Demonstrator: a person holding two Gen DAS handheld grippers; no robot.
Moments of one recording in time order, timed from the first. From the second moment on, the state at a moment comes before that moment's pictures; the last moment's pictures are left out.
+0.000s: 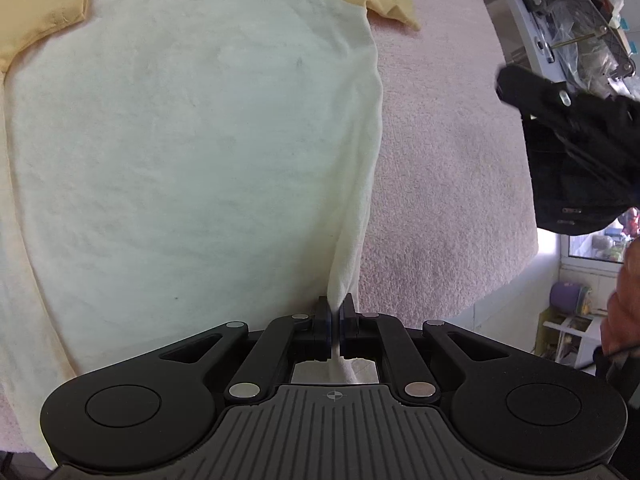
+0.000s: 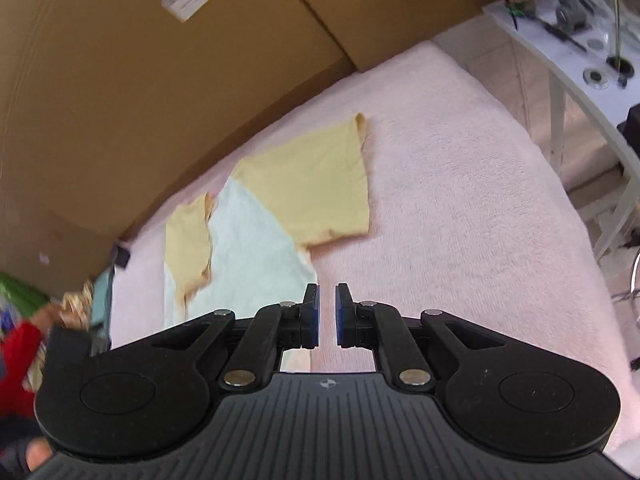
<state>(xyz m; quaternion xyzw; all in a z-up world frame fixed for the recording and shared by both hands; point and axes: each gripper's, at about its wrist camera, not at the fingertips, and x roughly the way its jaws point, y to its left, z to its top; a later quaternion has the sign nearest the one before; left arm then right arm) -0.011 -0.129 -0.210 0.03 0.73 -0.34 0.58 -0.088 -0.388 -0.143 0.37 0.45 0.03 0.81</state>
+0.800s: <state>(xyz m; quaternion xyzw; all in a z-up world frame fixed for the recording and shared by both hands) -0.012 -0.130 -0.214 0.02 0.74 -0.34 0.58 0.060 -0.418 -0.189 0.38 0.49 -0.03 0.79</state>
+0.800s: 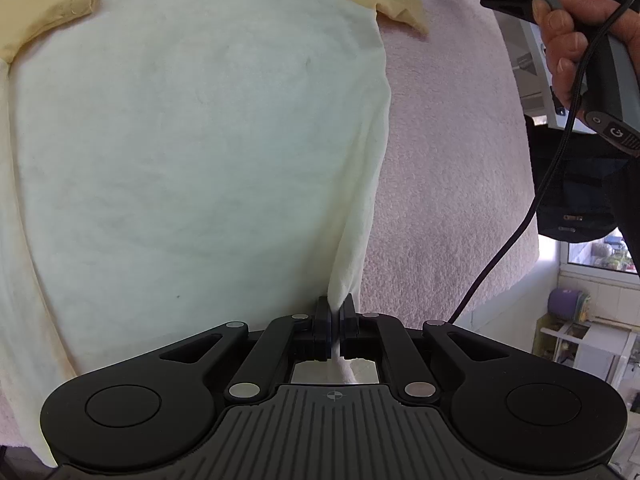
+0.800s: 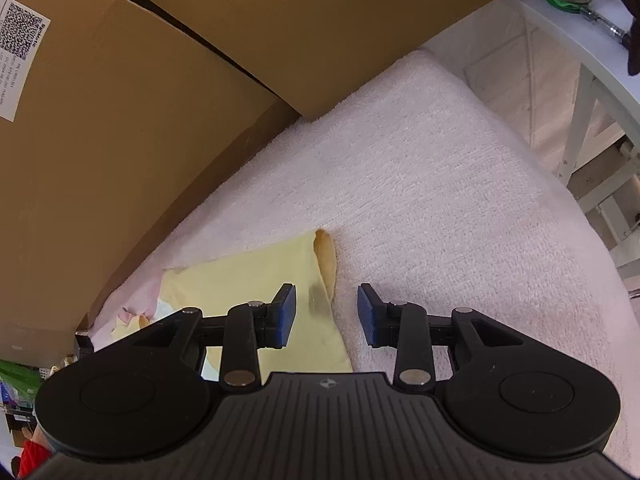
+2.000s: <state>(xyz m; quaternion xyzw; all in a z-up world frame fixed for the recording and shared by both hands) -0.014 -0.064 -0.215 -0.07 0.74 -0.29 0.60 0.126 -0.266 -0.126 0.22 0.53 0.12 0.81</state>
